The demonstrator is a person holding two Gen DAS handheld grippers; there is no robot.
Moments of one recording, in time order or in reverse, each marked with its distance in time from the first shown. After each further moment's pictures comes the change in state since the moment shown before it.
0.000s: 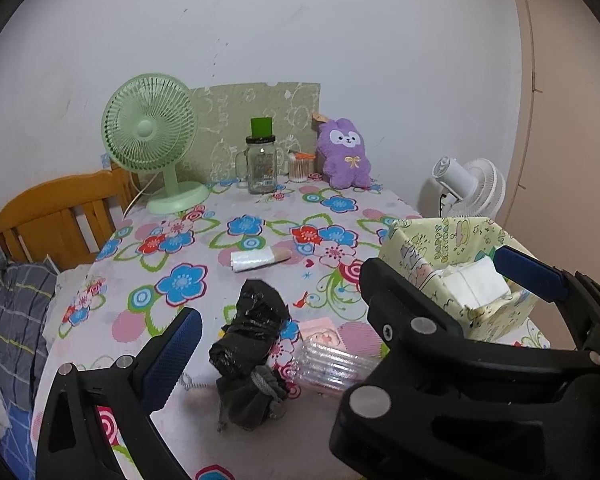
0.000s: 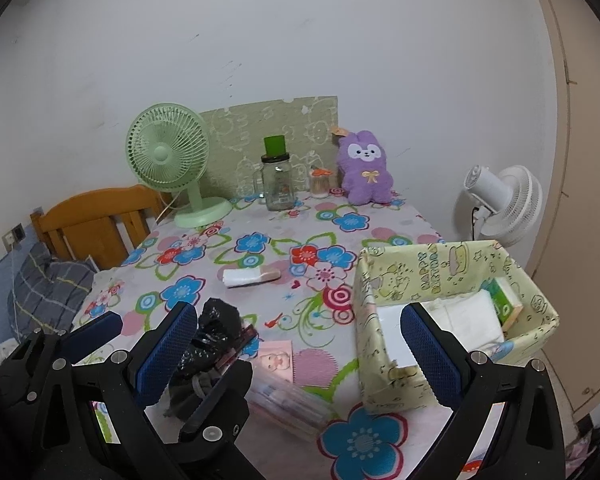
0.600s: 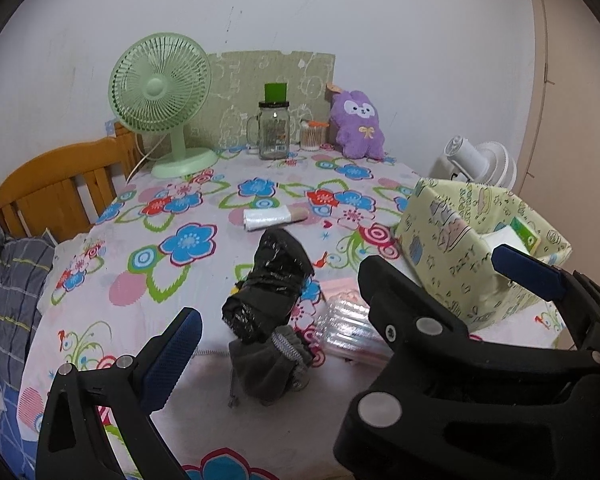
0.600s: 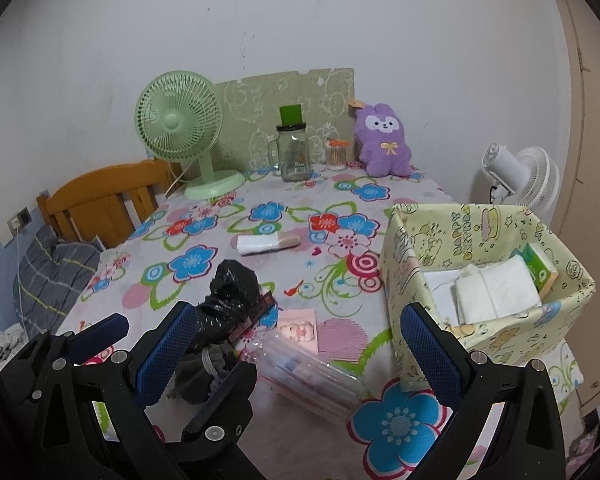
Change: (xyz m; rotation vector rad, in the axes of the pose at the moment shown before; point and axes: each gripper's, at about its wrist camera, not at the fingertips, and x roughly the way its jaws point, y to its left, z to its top) left arm 0.022 0.023 -0.030 -0.027 0.076 0.003; right arm 0.027 0.018 -0.030 -0.007 0.066 0.034
